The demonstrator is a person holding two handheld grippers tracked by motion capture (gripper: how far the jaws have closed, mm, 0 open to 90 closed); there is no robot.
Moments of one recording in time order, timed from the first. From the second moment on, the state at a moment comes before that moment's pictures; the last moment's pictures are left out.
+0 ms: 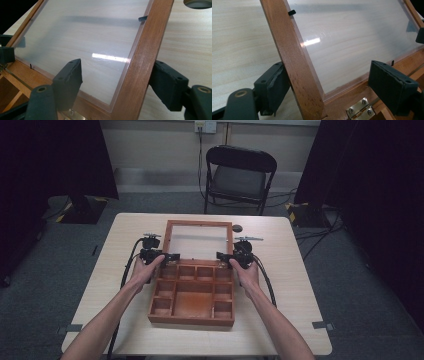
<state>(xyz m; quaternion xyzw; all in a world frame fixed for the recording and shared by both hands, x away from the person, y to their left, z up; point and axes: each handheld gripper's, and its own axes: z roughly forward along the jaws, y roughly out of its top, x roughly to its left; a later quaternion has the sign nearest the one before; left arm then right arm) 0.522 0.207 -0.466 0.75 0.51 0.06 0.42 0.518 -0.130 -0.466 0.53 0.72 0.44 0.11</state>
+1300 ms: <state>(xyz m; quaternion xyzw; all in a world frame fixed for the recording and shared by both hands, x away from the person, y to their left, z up) 0.500 0.229 -0.432 0.75 0.47 0.10 0.47 0.496 -0.143 -0.430 0.49 0.71 0.49 0.13</state>
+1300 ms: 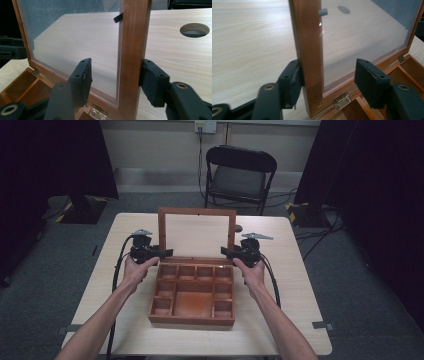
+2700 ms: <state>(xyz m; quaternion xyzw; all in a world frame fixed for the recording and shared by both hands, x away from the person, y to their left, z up) 0.473 0.248 -0.414 0.75 0.43 0.09 0.50 0.472 -0.140 -0.417 0.47 0.73 0.49 0.11</state>
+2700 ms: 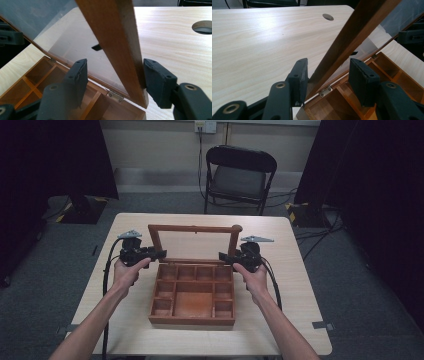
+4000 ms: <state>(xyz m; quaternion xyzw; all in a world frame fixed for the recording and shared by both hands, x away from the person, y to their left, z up) 0.436 0.238 -0.409 0.77 0.42 0.09 0.48 0.429 -0.159 -0.413 0.47 0.74 0.47 0.11</state>
